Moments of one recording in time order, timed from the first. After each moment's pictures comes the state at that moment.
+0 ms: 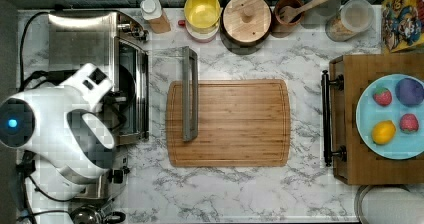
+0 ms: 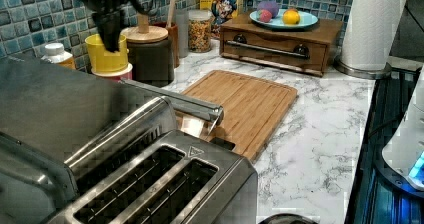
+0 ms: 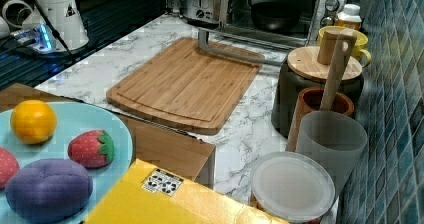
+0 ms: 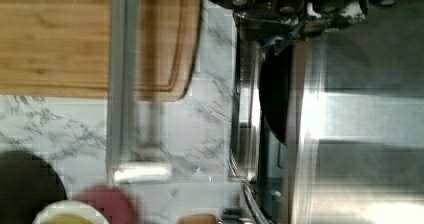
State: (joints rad) arm 0.26 0.16 0.30 -1.84 -0.22 0.53 -0.17
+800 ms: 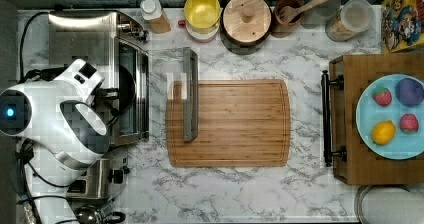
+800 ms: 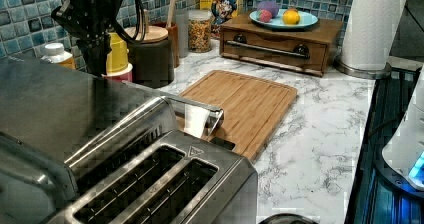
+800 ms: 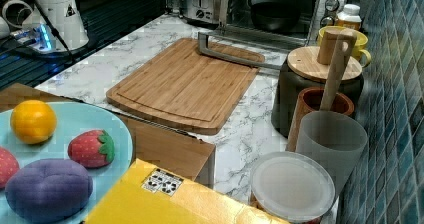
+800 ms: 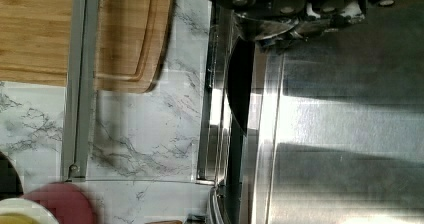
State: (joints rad) arm 0.27 0.25 0.32 -1.81 -0.24 0.56 -0.17
